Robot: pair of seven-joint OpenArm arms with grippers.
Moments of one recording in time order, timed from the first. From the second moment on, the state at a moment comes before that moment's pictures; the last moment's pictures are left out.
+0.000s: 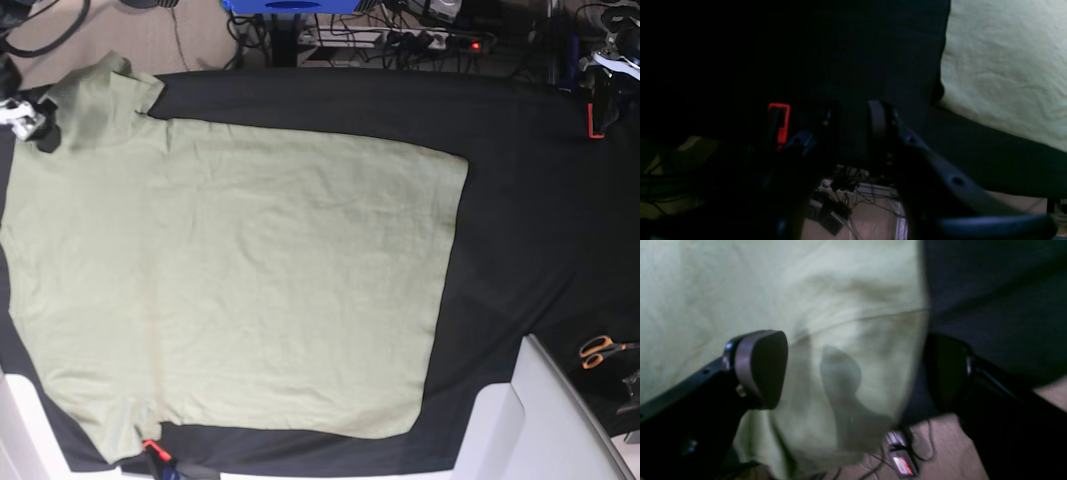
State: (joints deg) left arm 39.6 -11.9 -55.0 98.4 -40.7 -41.1 32.3; right arm -12.6 6.9 57.3 65.2 30.9 40.4 -45.6
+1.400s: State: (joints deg) left arm 24.2 -7.2 -38.1 80.7 -31.6 -41.1 32.1; right arm -16.5 4.5 48.1 65.1 32.6 40.9 -44.5
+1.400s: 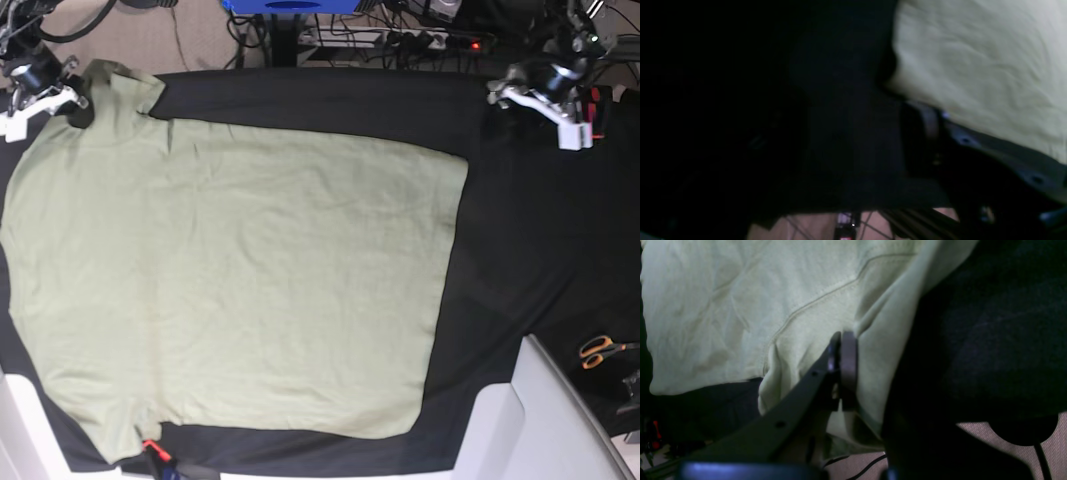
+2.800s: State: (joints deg) left arm 22.4 -6.2 -26.9 78.8 -31.6 -39.1 26.3; right arm -18.7 4.9 47.6 71.9 30.3 40.5 -51.5
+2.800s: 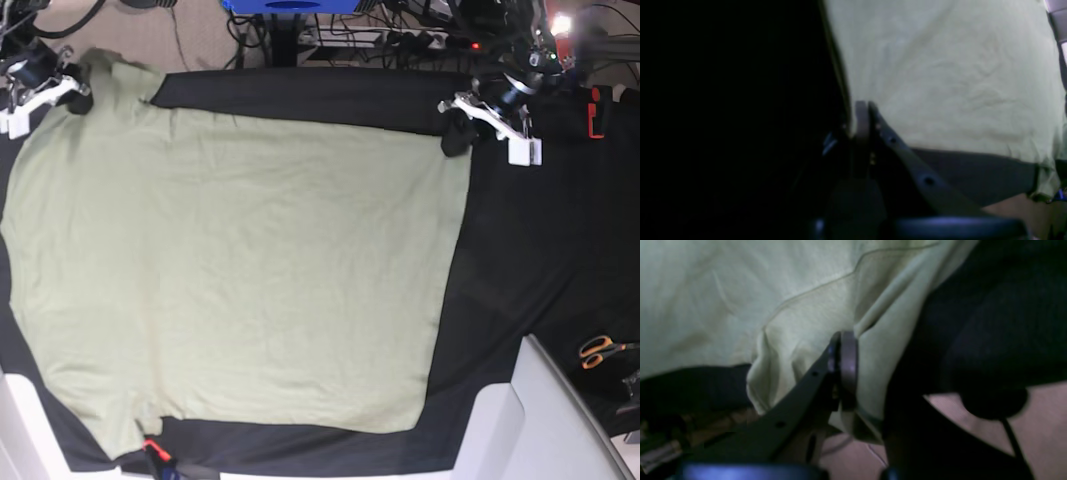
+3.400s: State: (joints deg) left arm 17.7 -3.0 -26.8 91.0 -31.7 -32.8 39.4; right arm -8.3 8.5 47.4 82.4 28.5 40.0 -69.7
